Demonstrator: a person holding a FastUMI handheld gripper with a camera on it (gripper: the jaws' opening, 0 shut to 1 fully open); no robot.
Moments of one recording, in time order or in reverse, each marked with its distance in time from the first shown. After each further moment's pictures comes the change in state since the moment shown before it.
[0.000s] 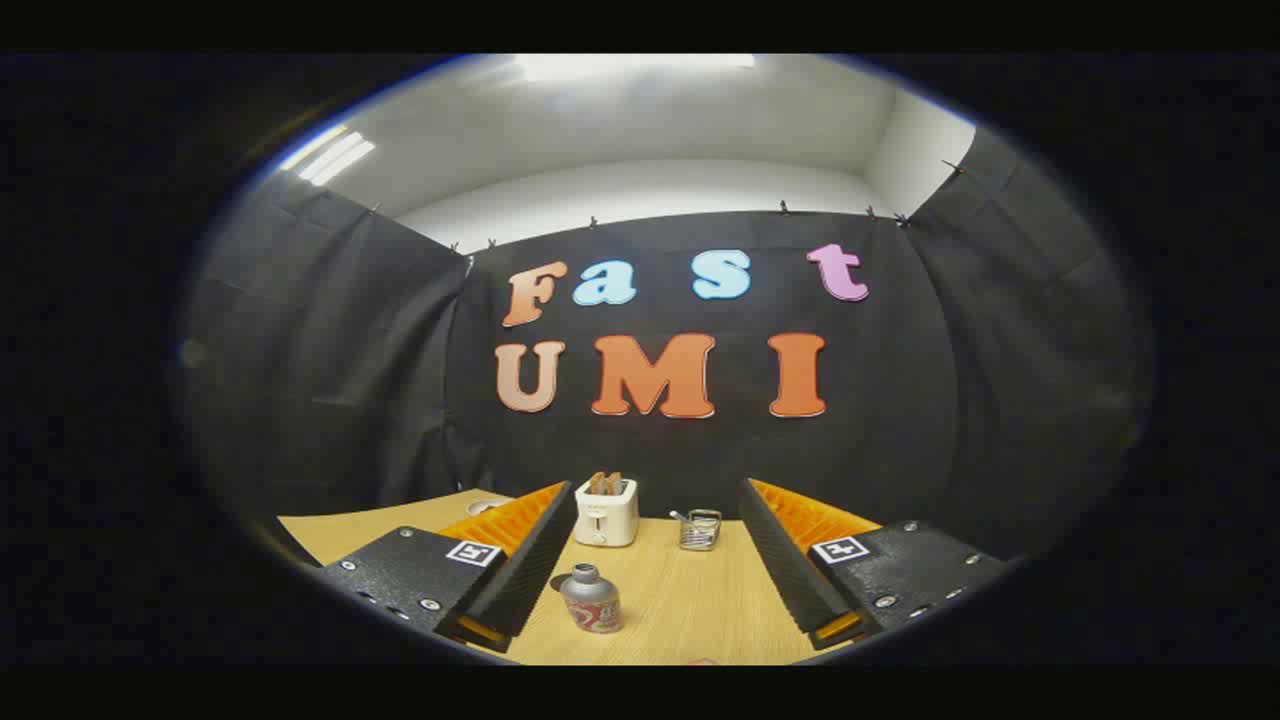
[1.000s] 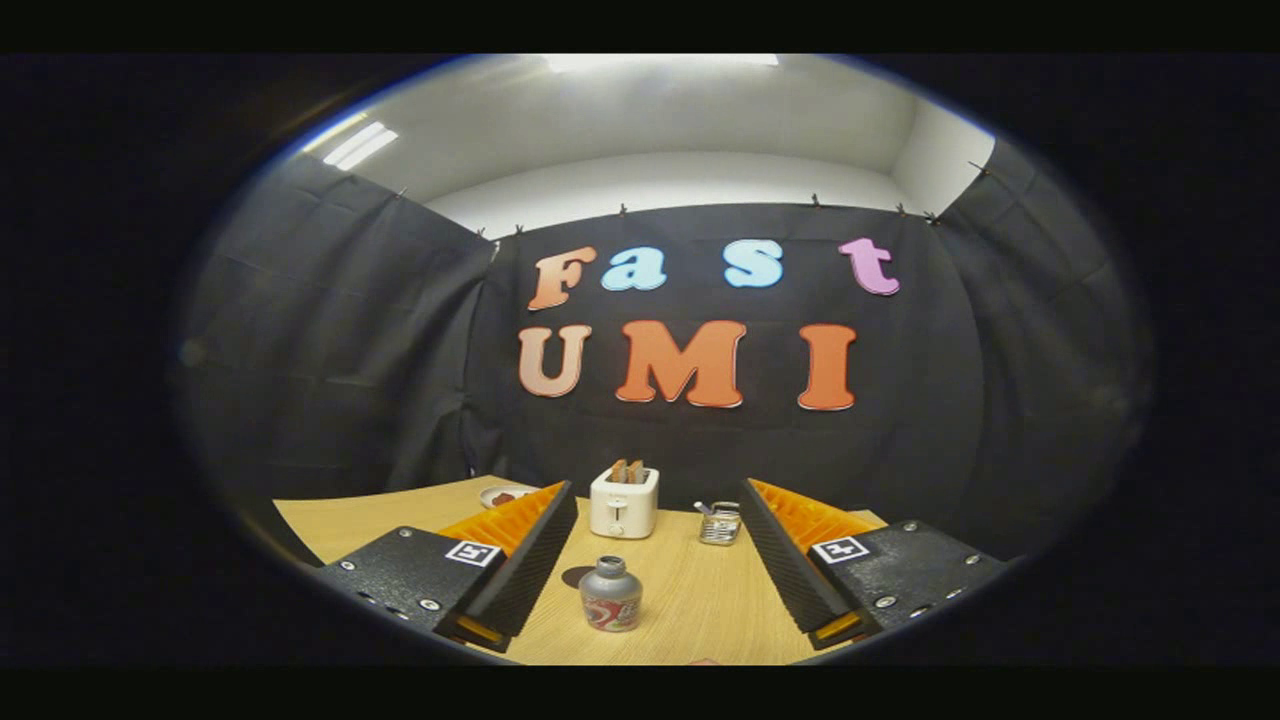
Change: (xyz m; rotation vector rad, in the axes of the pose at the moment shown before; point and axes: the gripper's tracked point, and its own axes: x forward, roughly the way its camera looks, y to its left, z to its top) arm 0.012 0.037 -0.042 -0.042 0.045 0.076
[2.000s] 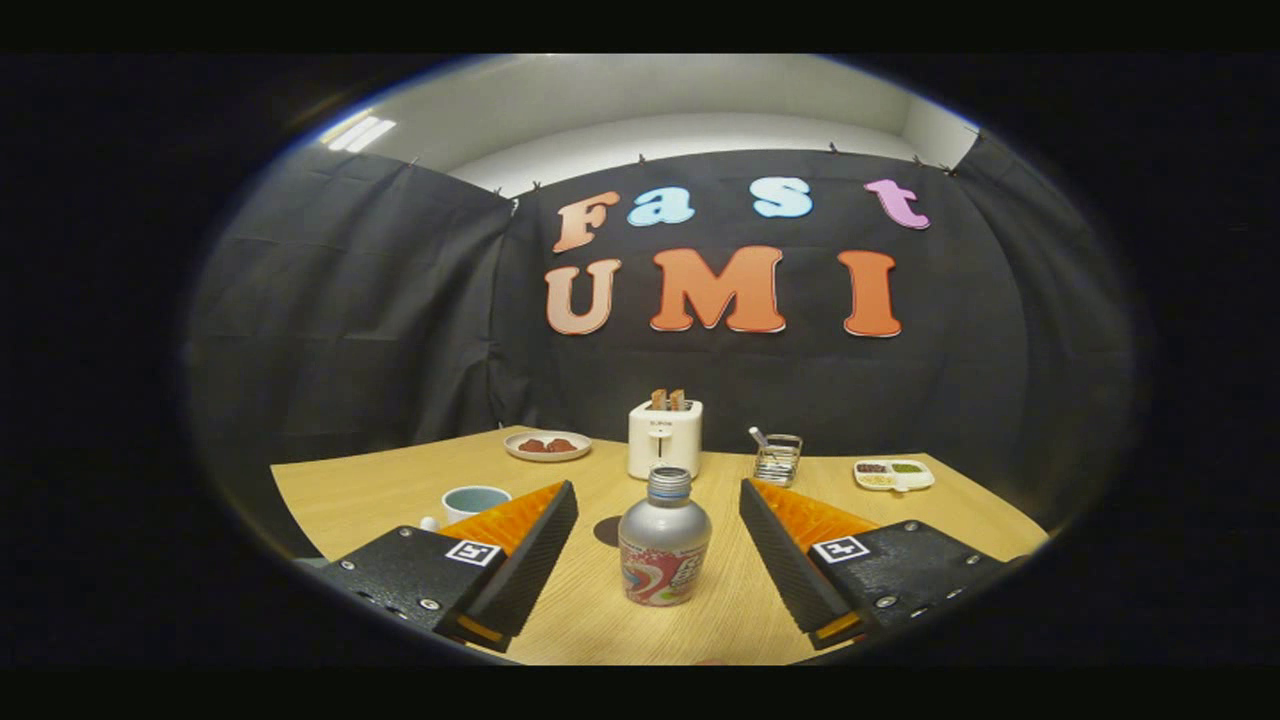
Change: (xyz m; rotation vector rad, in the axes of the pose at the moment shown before) arm 0.029 0.036 -0.142 0.031 0.147 0.062
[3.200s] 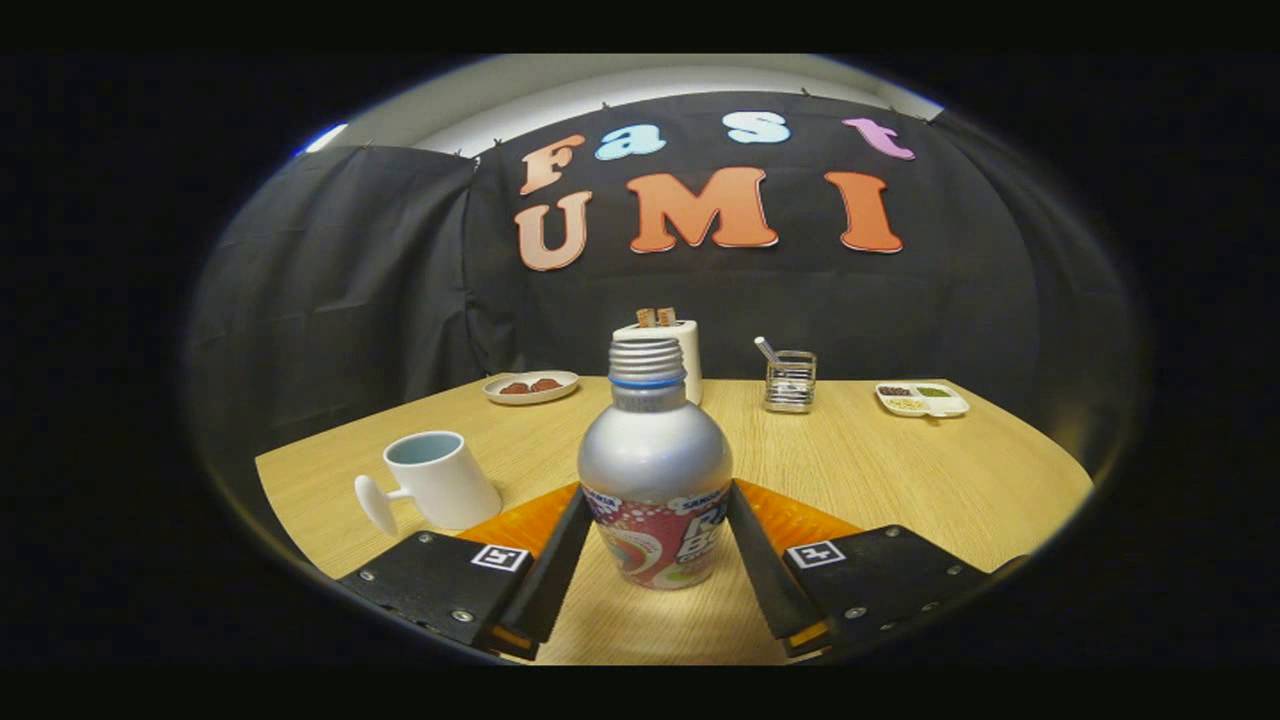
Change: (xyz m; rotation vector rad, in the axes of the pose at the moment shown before) arm 0.043 0.001 -0.083 0.079 0.216 -0.014
